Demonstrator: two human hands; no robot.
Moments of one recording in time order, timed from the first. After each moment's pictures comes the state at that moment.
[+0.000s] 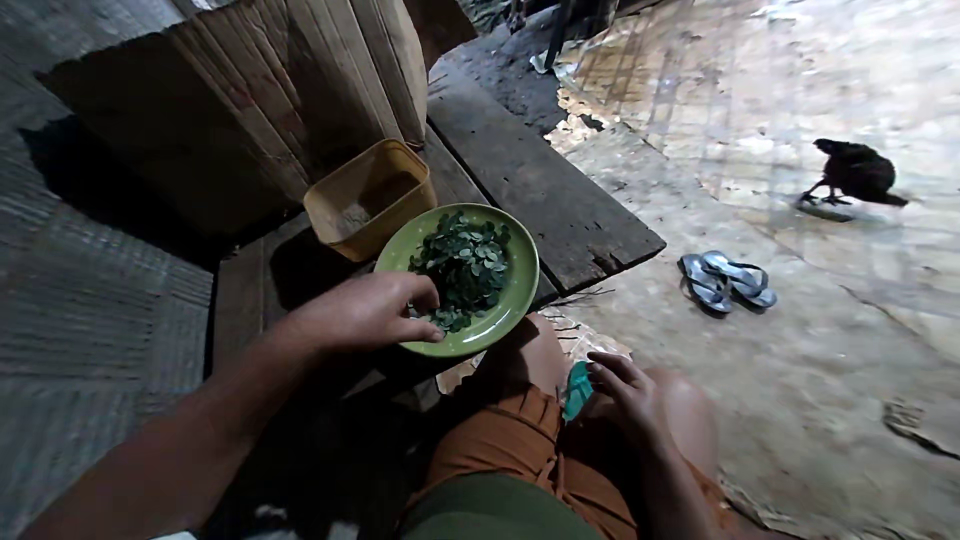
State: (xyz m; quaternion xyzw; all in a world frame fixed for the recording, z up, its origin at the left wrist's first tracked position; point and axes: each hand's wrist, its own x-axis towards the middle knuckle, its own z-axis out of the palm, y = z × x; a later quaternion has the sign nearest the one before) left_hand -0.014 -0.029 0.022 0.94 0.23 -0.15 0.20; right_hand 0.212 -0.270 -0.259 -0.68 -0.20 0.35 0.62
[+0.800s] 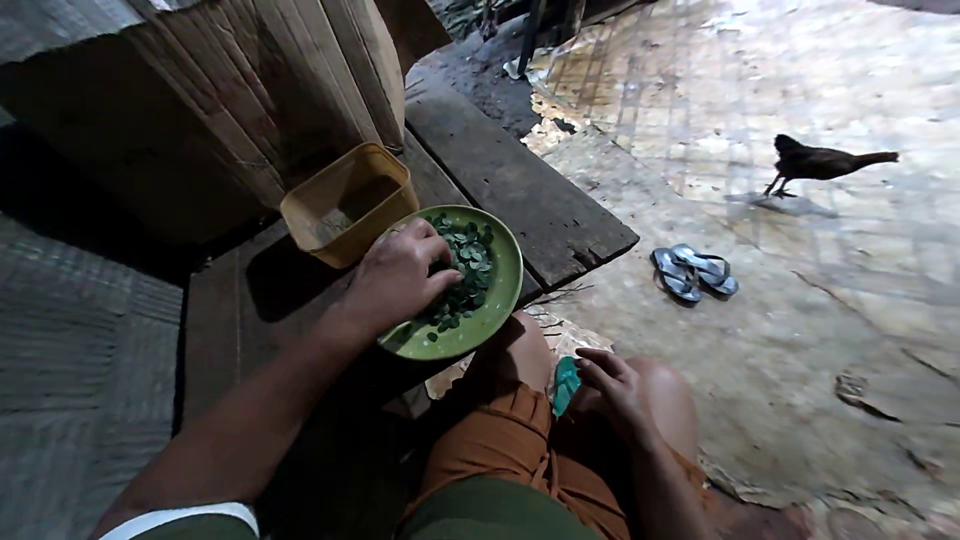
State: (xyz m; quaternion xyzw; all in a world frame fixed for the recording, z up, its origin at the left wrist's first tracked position) left_hand 0.027 -0.017 -0.016 0.98 0.18 0.11 0.05; right_hand 0.207 -0.275 -0.257 -0.68 -0.20 0.32 0.63
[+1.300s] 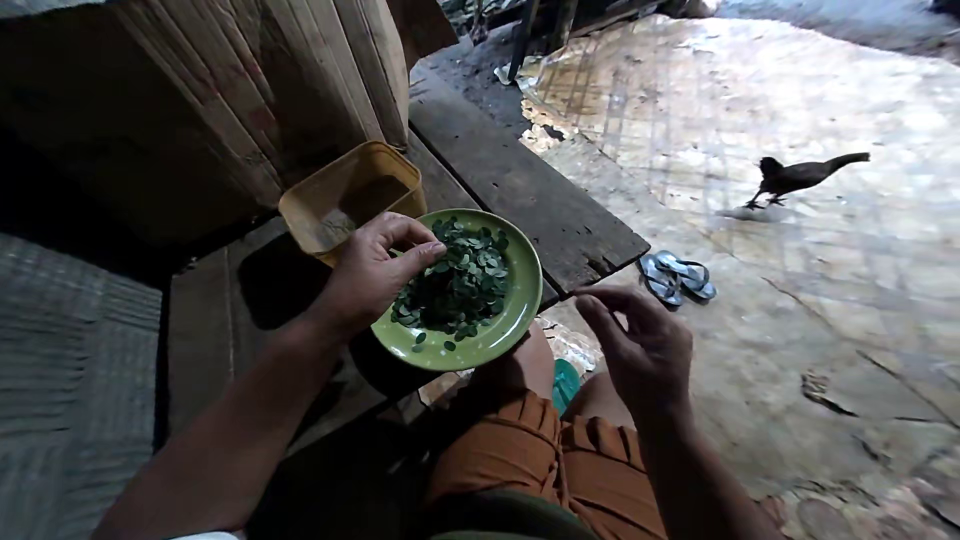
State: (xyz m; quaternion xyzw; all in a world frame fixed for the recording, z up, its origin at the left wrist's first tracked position) left_hand -0.003 -0.002 -0.002 0.85 0.24 0.26 0.39; right_hand 0.183 -0.216 -0.098 -0.62 -0.46 -0.01 0.63
